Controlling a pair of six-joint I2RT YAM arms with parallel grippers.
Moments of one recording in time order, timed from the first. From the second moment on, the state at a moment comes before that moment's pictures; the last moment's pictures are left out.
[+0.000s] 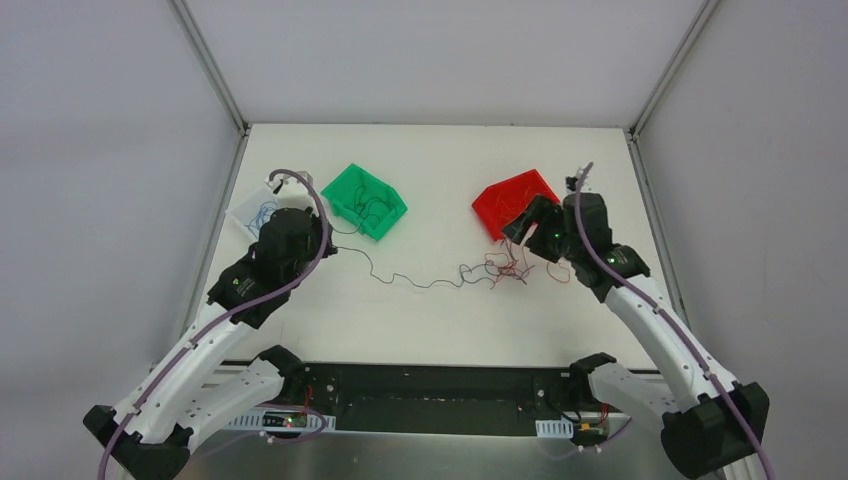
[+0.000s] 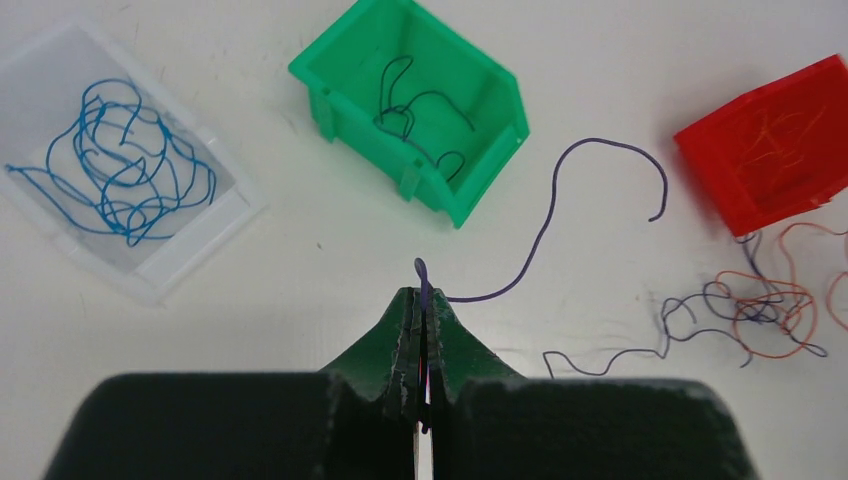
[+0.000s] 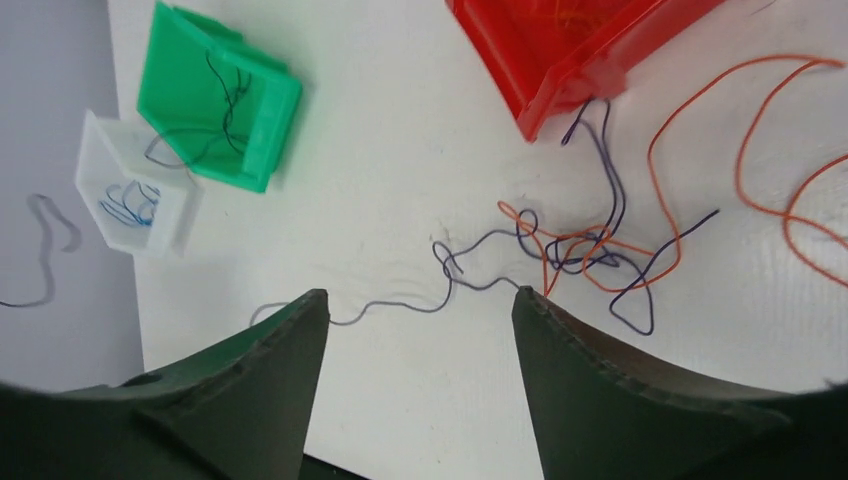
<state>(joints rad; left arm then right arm) -0.58 0.77 0.86 -0.56 -0.48 -0.40 0.32 0.96 0.84 -0.47 -0.08 0.74</state>
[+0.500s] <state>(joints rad) -0.58 0.82 0.95 -0.52 -0.39 -0.39 0.69 1.38 0.85 -0.51 0.30 0.79</state>
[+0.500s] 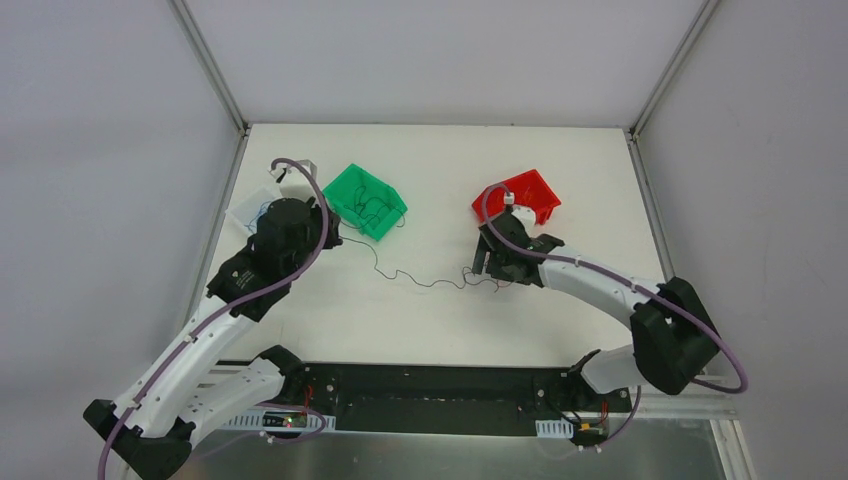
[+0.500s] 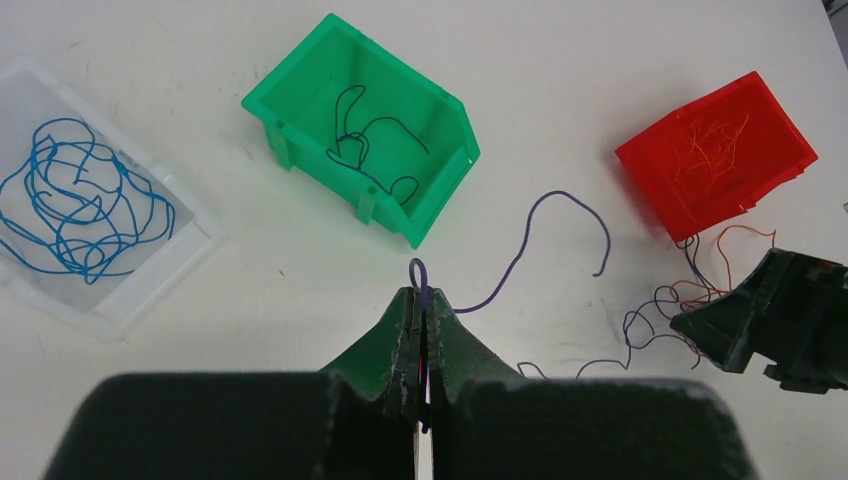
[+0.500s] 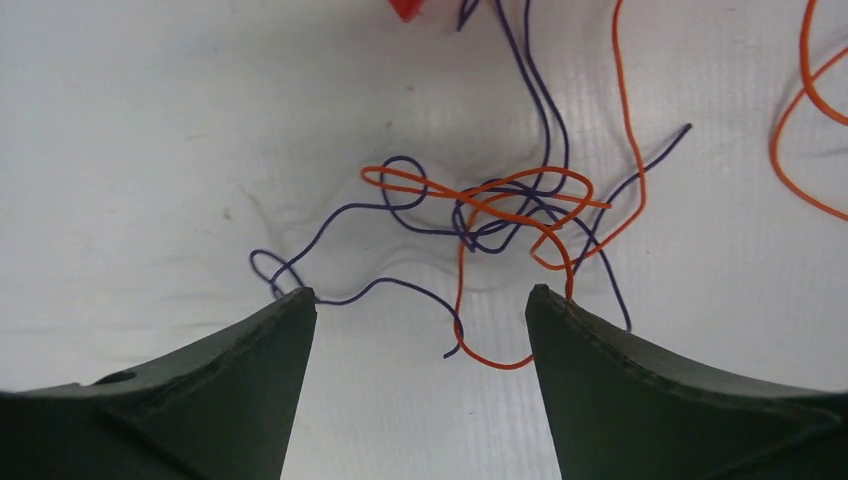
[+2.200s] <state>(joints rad) -0.52 0.78 1.08 -0.53 -0.70 -0.15 0.31 1.27 0.68 -0.42 0.36 0.85</state>
